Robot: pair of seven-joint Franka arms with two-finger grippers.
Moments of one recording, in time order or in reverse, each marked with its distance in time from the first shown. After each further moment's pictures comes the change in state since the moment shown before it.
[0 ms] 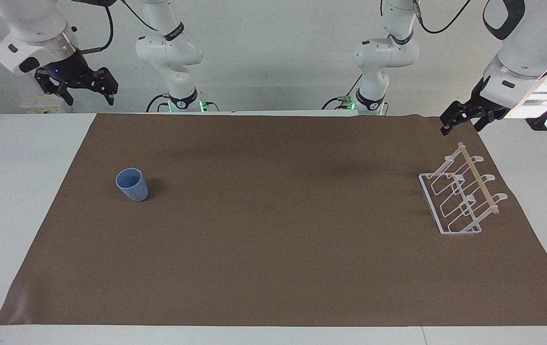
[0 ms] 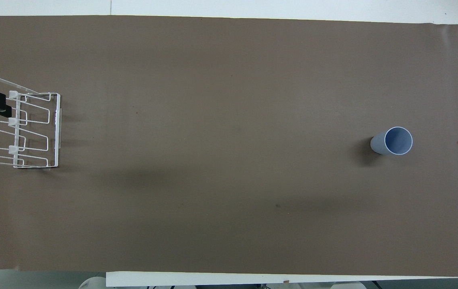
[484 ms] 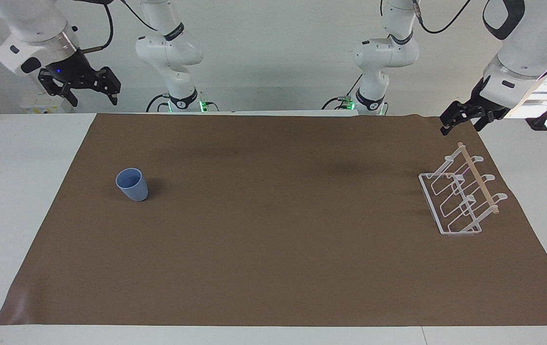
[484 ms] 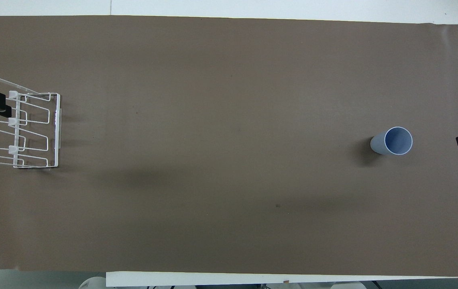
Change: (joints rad) left arm 0.000 0.000 0.000 0.000 0.000 0.000 0.000; right arm -0.004 0.000 -0.004 0.000 0.055 -0.001 -0.001
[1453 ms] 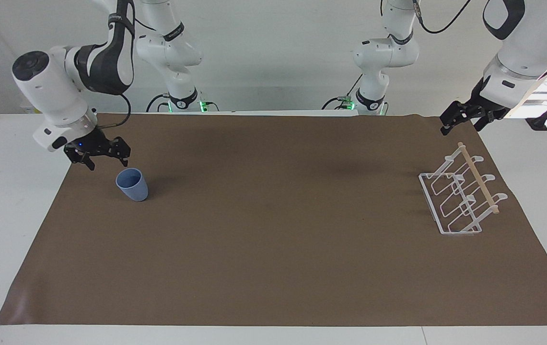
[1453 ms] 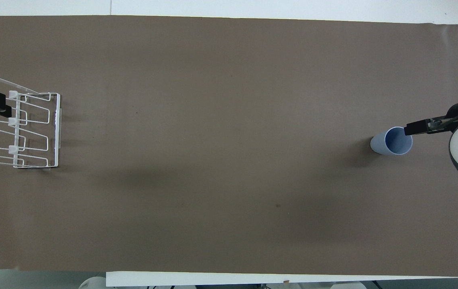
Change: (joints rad) left arm 0.000 0.000 0.000 0.000 0.000 -0.001 0.000; right arm -0.114 0.064 -0.008 -0.542 0.089 0.725 -0.166
